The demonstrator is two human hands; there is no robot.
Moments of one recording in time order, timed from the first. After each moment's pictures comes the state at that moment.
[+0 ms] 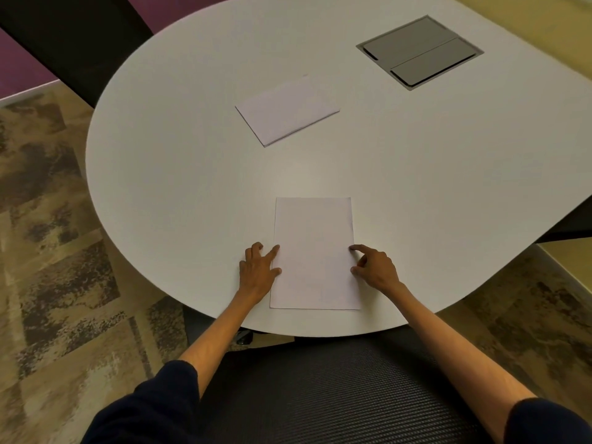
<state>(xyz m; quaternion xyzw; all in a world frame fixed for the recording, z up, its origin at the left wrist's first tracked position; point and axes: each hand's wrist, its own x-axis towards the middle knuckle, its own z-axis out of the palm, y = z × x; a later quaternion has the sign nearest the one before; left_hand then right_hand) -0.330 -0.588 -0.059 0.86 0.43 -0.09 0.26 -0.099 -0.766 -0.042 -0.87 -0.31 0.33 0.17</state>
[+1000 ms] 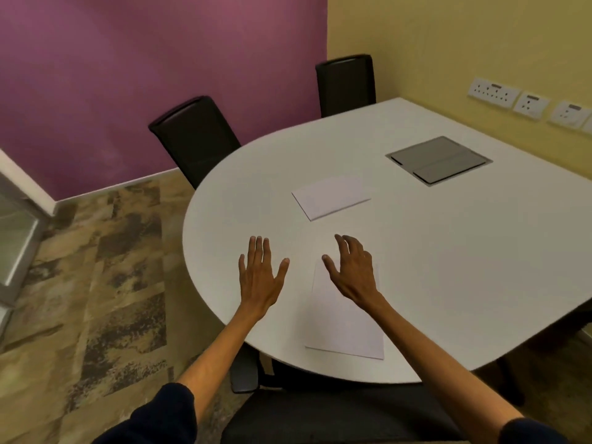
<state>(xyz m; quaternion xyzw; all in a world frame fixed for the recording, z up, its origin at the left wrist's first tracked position) -0.392 -0.583 0.119 0.85 0.50 0.15 0.09 -0.196 -0.686 0.117 -0.82 -0.51 0.02 0.28</state>
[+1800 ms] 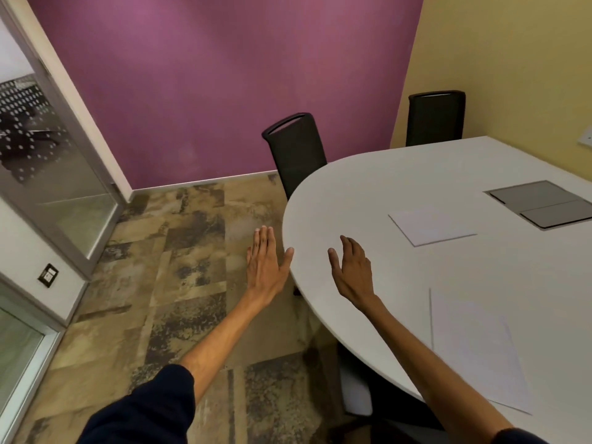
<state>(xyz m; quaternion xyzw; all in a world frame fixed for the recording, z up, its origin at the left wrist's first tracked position) -0.689 -0.409 0.156 0.80 0.53 0.24 0.12 -0.499 -0.487 0.143 -0.78 -0.53 0.05 0.34</state>
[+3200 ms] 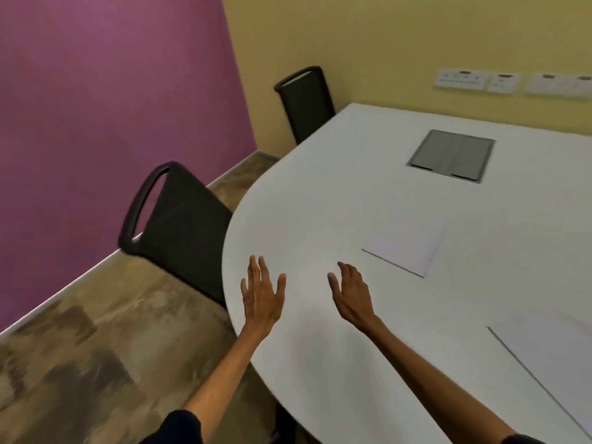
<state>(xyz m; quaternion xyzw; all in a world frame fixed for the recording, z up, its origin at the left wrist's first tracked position) -0.428 0.062 0.077 0.92 0.31 0.10 0.22 -0.324 -0.119 0.057 -0.91 -0.20 0.08 0.37</state>
